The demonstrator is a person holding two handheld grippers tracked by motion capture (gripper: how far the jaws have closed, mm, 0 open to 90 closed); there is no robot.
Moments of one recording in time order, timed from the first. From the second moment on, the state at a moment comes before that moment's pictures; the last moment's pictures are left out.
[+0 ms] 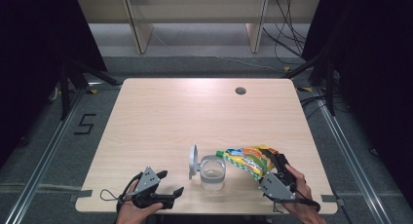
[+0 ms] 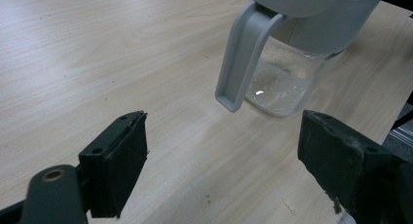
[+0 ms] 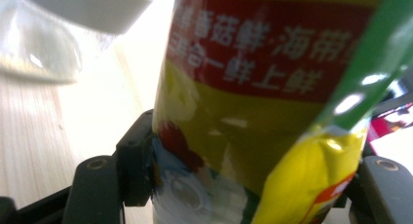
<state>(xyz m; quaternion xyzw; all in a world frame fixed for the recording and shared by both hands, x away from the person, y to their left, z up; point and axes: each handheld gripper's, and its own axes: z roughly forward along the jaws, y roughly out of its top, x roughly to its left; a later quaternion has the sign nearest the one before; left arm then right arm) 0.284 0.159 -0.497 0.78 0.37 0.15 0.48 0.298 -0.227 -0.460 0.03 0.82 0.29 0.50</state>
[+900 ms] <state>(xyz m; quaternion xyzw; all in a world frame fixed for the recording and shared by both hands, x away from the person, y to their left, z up) 0.284 0.158 -0.497 0.78 0.37 0.15 0.49 0.289 -0.217 -0.460 -0.07 0.80 0.16 0.58</state>
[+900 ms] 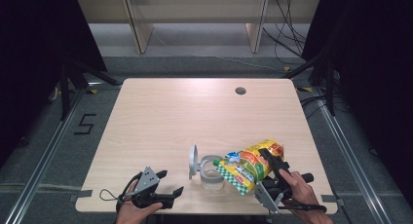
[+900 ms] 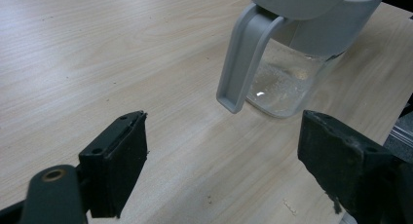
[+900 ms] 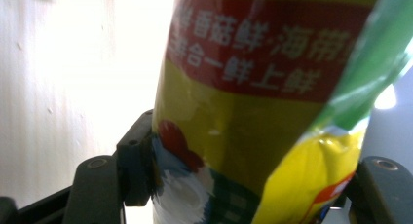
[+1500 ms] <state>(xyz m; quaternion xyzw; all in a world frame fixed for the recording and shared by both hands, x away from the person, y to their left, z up) 0.284 0.159 -0.497 0.78 0.37 0.15 0.48 0.289 -0.208 -0.459 -0.11 0.78 0.09 0.61</state>
